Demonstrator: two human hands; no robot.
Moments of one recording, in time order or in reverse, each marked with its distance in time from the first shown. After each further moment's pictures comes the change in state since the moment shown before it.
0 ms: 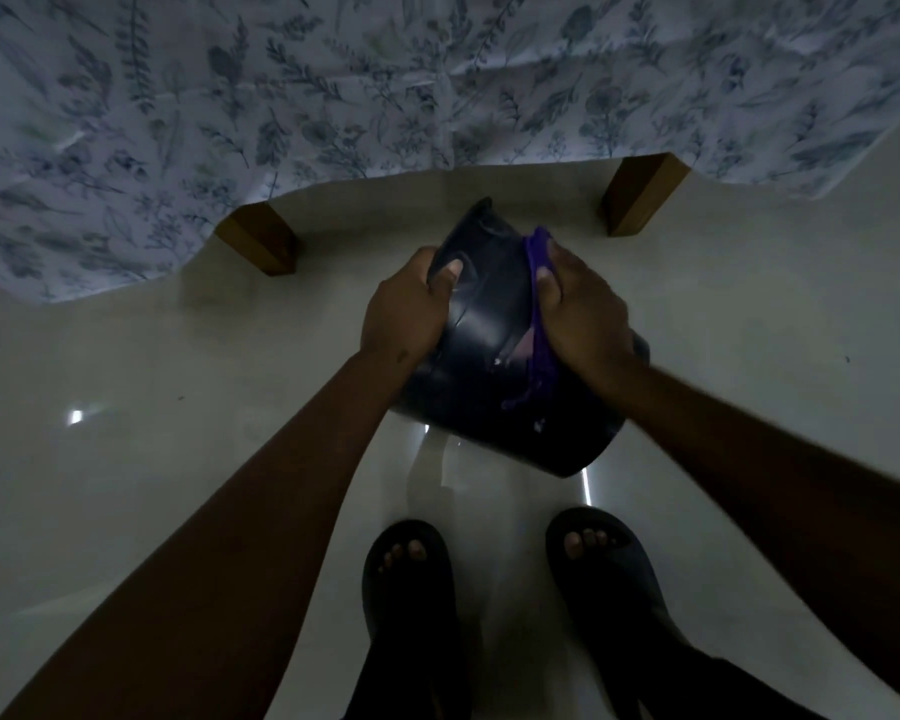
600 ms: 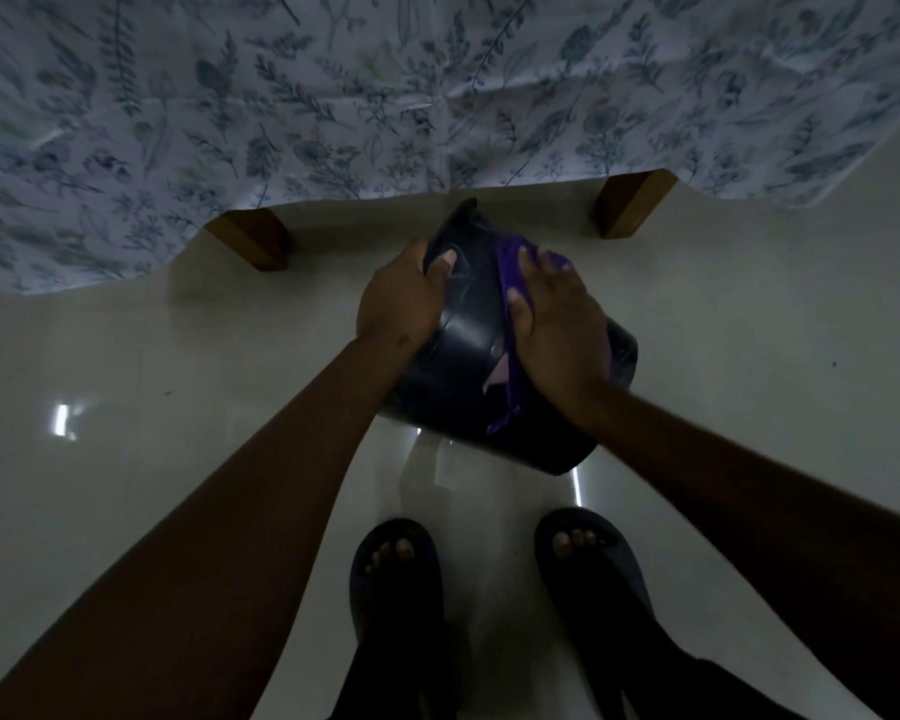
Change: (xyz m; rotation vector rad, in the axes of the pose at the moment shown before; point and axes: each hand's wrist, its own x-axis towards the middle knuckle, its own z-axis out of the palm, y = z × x) left_hand 0.010 0.006 0.004 0.041 0.037 -0.045; right_hand -0.027 -0.014 0.005 -0.178 0.011 -0.159
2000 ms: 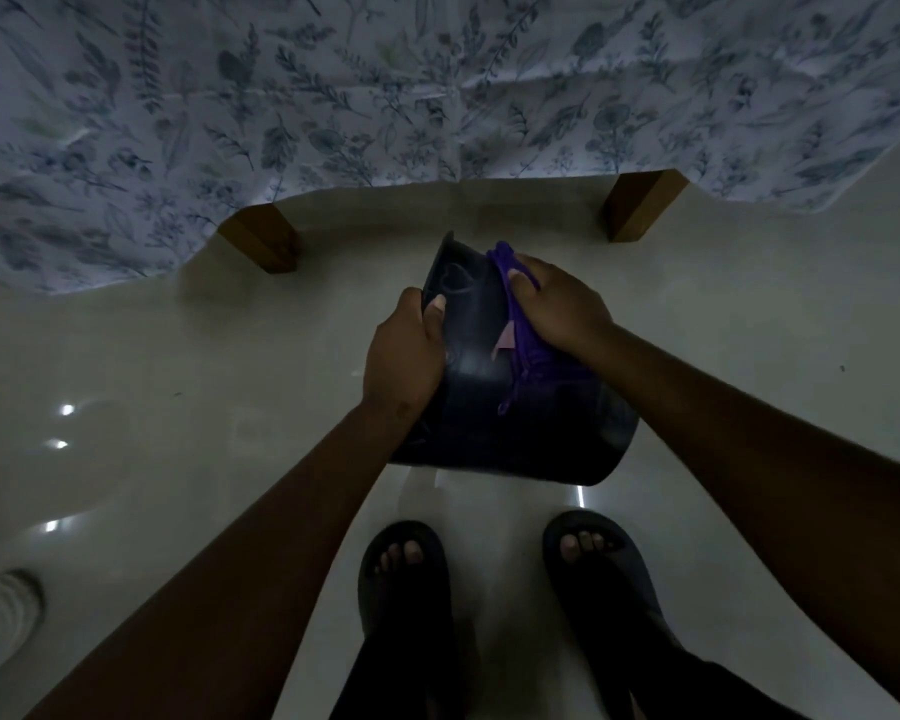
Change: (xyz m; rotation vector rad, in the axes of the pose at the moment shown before) left_hand -0.047 -0.016 0.003 -0.099 0.061 -0.023; right_hand 0.049 0.003 0.001 0.228 -0.231 0.100
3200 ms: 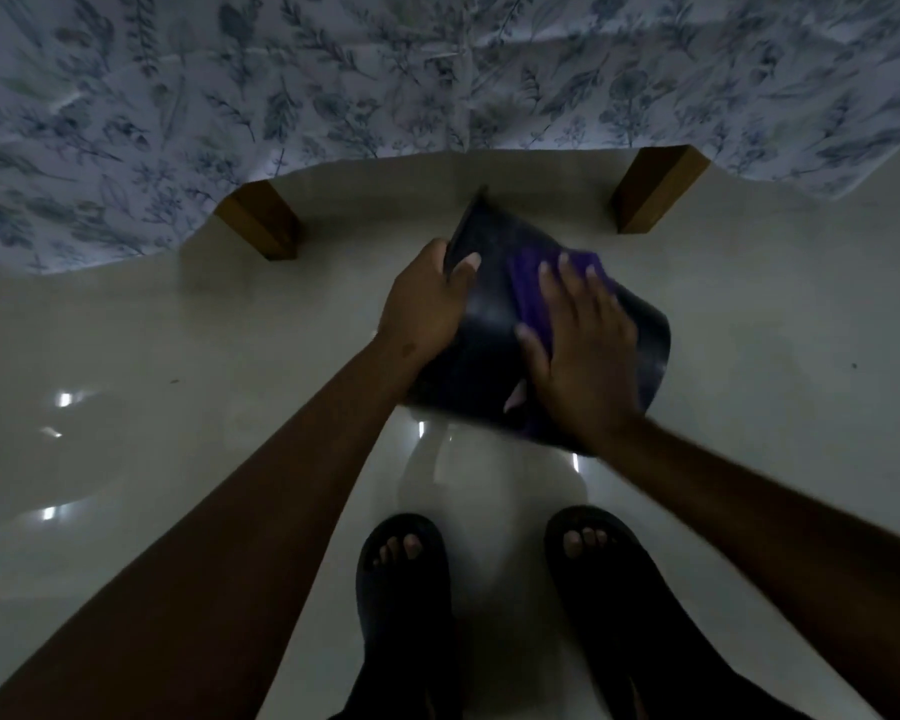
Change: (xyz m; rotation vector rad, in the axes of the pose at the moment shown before) left_hand 0.031 0.012 0.003 -0.109 -0.127 0.041; right_hand -0.081 0.013 0.024 -0.274 0.299 -0.187
